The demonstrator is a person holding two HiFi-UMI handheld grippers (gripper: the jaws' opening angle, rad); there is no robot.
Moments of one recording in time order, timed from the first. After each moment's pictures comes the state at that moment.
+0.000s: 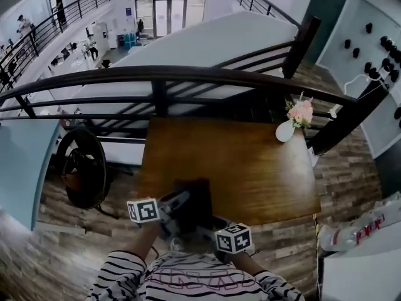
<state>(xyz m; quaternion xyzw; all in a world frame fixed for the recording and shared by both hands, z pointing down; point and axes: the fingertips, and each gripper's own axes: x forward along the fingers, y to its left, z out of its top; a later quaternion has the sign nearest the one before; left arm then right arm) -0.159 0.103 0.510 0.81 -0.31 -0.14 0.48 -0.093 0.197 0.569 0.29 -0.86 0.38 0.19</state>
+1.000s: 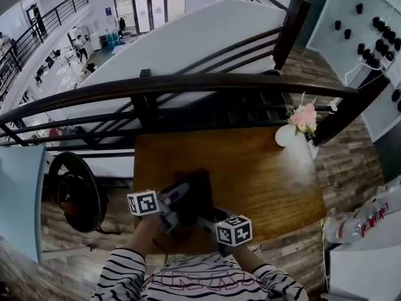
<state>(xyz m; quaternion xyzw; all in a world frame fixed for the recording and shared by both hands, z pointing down) -0.139 -0.124 0.533 0.82 -0.27 -0.12 0.49 -0.081 -0.024 0.591 0.34 -0.84 0.39 0.16</state>
